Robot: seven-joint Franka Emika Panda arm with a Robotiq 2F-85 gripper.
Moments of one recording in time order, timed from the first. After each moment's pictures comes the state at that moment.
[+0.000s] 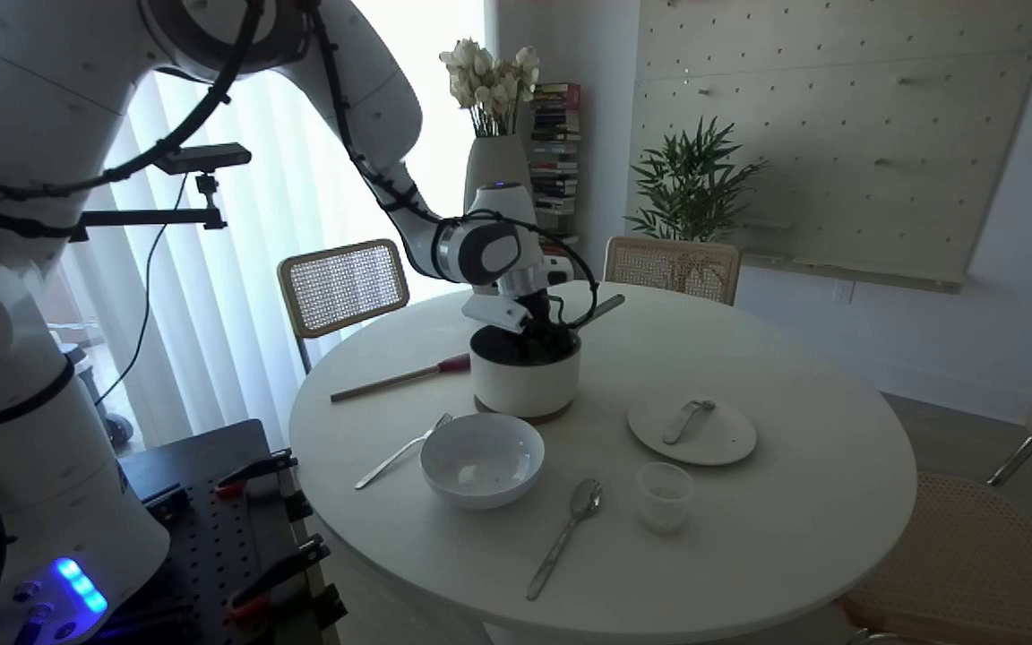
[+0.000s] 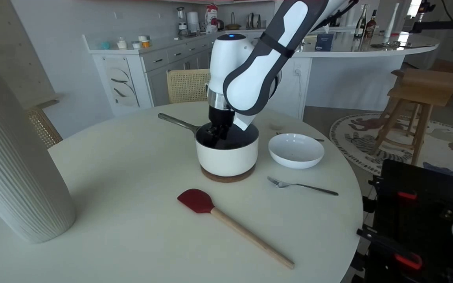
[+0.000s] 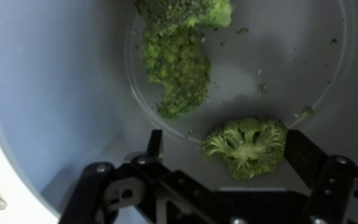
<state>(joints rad) 0.08 0.58 -0.02 -1.99 -0.13 2.81 -0.01</state>
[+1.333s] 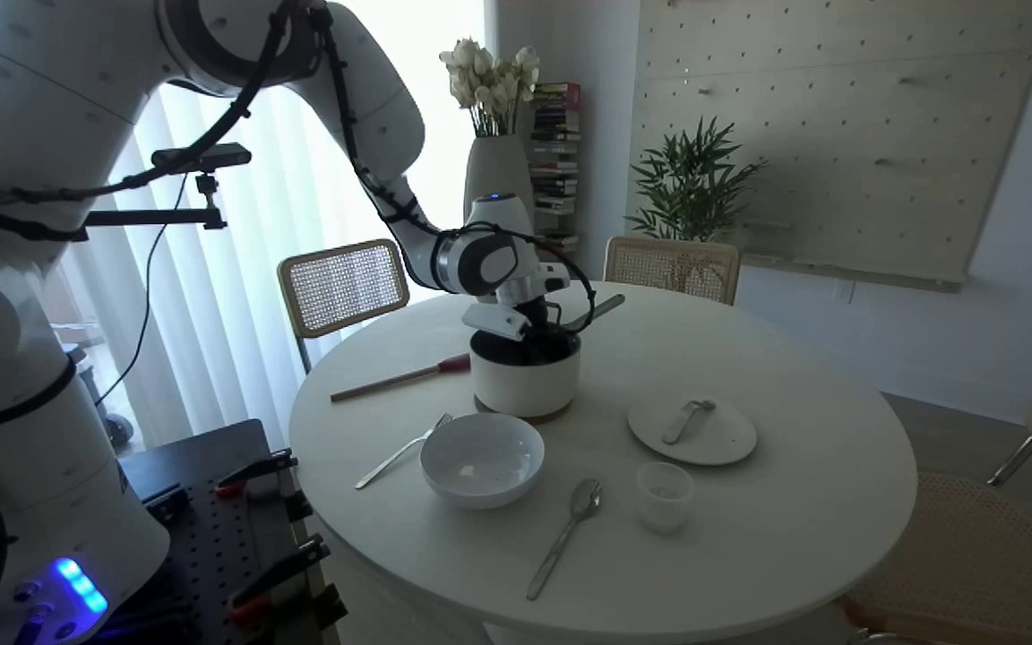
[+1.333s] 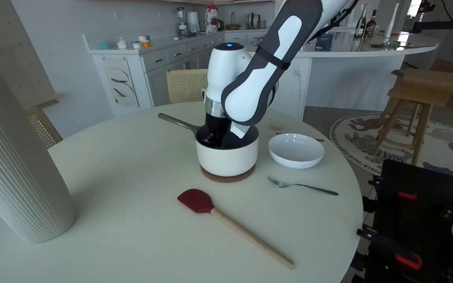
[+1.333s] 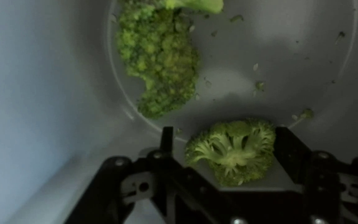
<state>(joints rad) 0.12 0.62 -0.05 -1.97 -0.14 2.87 -0.01</state>
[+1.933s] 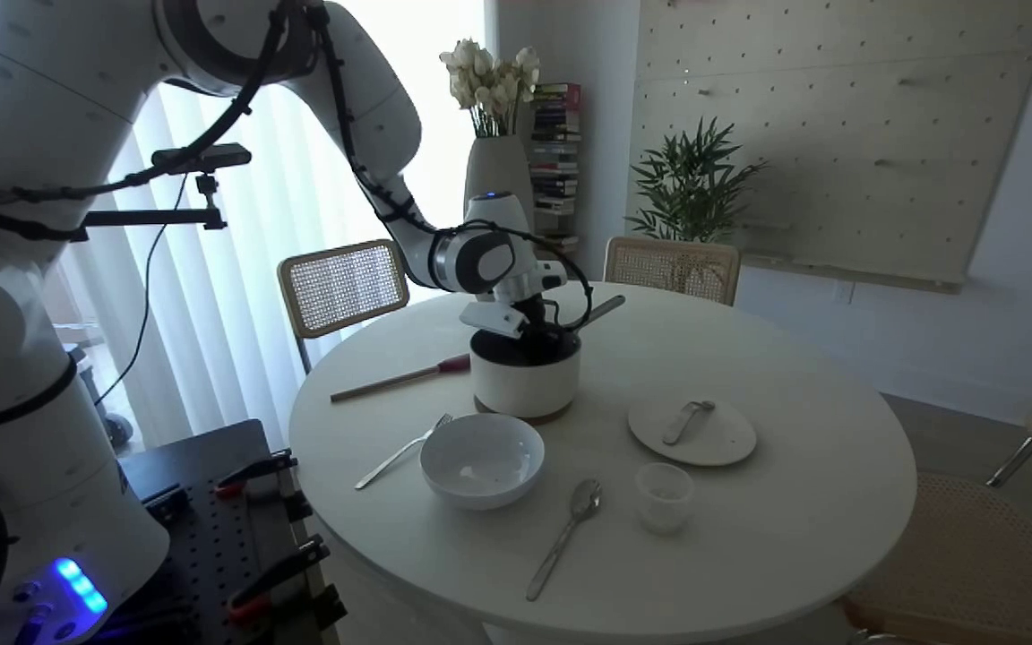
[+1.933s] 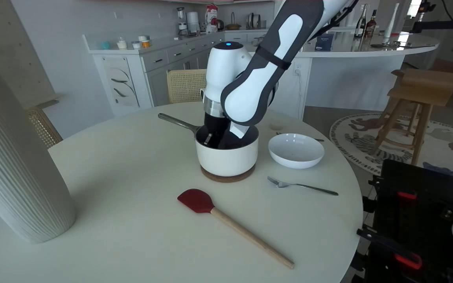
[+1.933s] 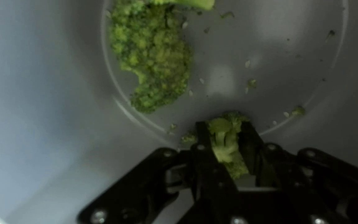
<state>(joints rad) 0.14 0.62 -0.06 -1.98 -0.14 2.87 -0.01</state>
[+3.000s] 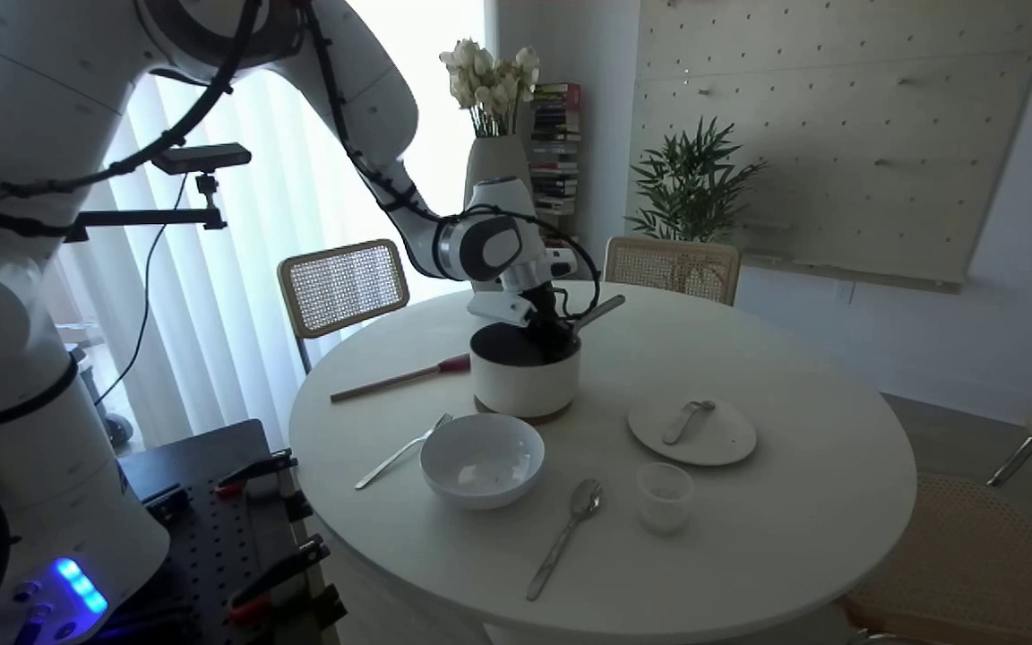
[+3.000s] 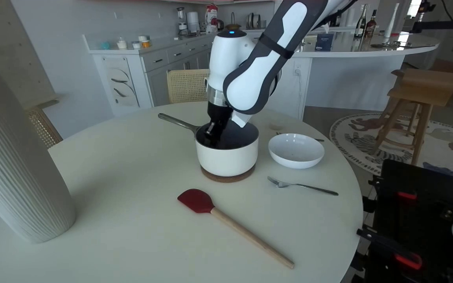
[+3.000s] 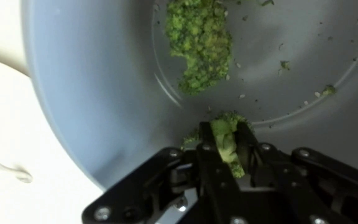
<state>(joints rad) 0.16 0.57 -0.12 -1.99 -0.14 2.85 0.01</state>
